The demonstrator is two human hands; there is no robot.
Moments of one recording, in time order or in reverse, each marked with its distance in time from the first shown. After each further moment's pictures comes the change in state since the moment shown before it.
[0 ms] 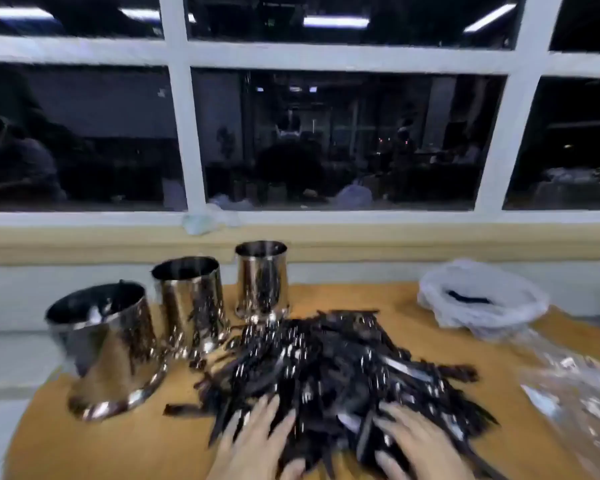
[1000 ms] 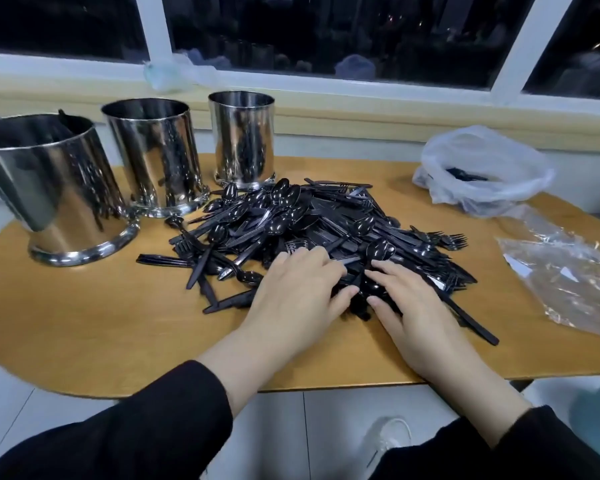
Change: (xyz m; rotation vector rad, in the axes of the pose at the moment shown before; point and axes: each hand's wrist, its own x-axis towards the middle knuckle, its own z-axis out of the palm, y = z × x) left_hand -0.003 0.076 -0.028 -0.355 0.003 0.126; right_hand -0.041 -0.035 -0.011 0.187 -0.230 0.223
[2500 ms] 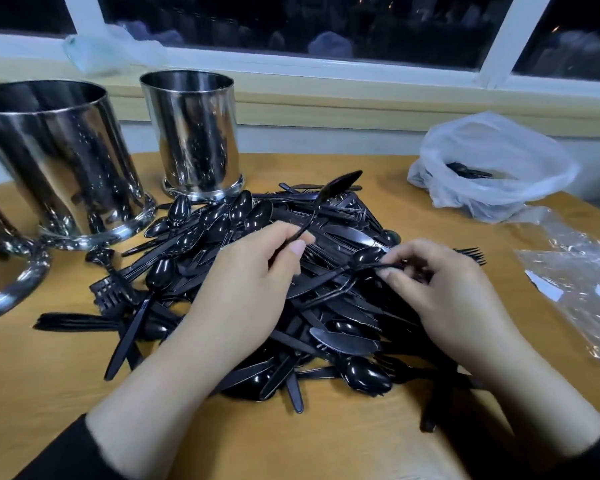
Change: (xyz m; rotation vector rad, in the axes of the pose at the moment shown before) left_hand 0.069 -0.043 -0.012 -0.708 -0.015 -0.302; right_hand 0.079 0.011 -0.029 0.267 0.122 0.285
